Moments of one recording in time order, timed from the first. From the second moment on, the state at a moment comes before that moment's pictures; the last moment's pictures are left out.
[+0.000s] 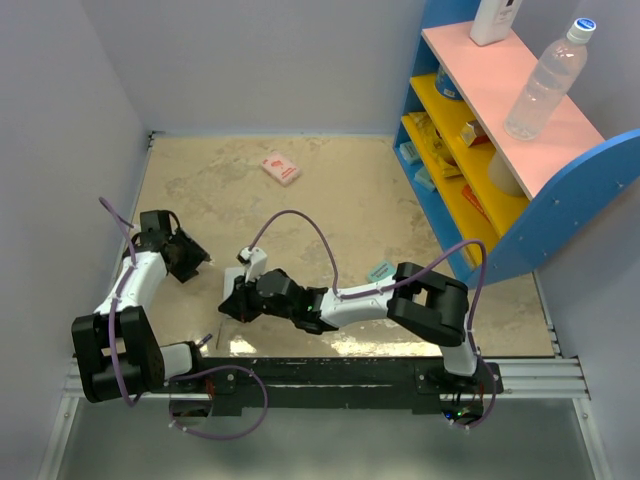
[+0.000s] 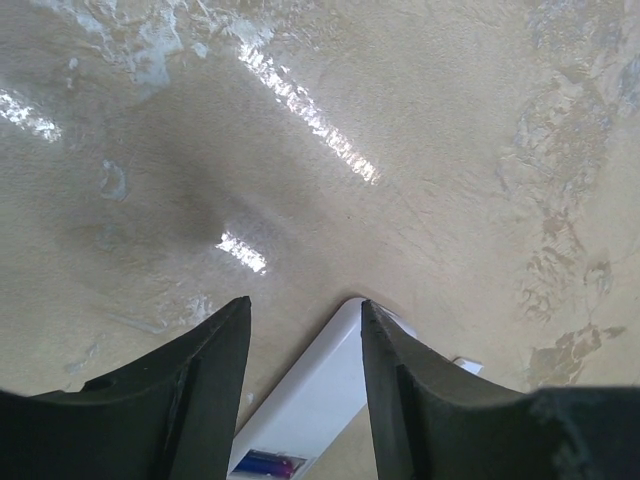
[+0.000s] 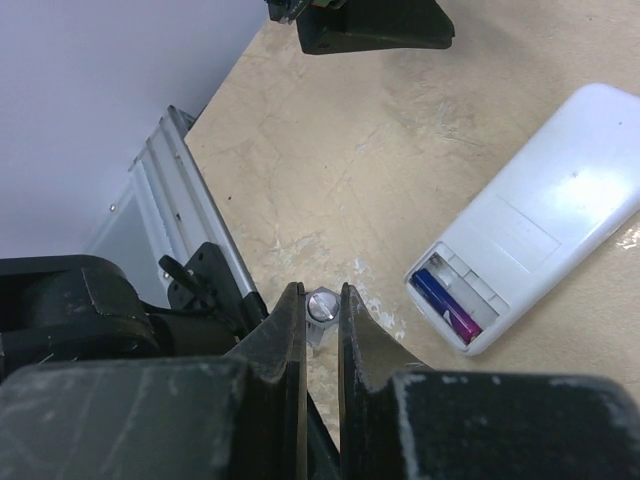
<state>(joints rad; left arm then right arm) 0.21 1.25 0.69 -0.49 0.10 -0.67 1.28 1.98 1.13 0.54 0.07 0.70</state>
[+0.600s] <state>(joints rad) 0.21 1.24 0.70 -0.61 -0.23 -0.78 1.28 2.03 1.16 0.61 0.05 0.73</state>
